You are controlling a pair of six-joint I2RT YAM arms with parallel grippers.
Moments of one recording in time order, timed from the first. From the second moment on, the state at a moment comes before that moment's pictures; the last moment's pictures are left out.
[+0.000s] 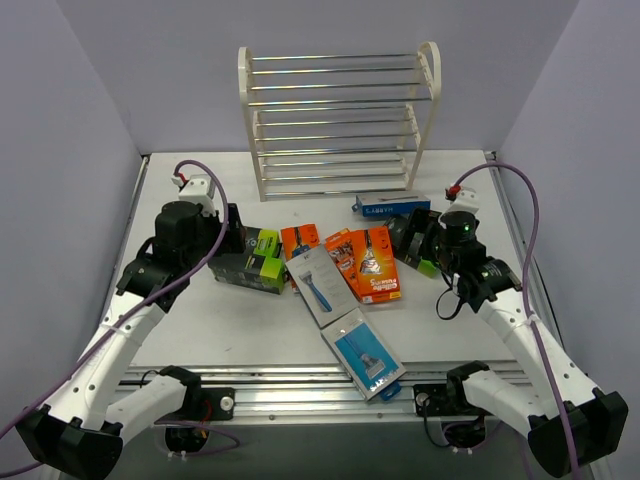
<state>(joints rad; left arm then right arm) -0.38 0.99 1.04 -0.51 -0.15 -0.28 0.34 0.97 0.85 -0.42 0.24 0.43</state>
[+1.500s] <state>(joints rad) -0.38 0.98 1.04 -0.51 -0.02 -0.29 0.39 0.88 0.24 0.00 0.01 1.08</state>
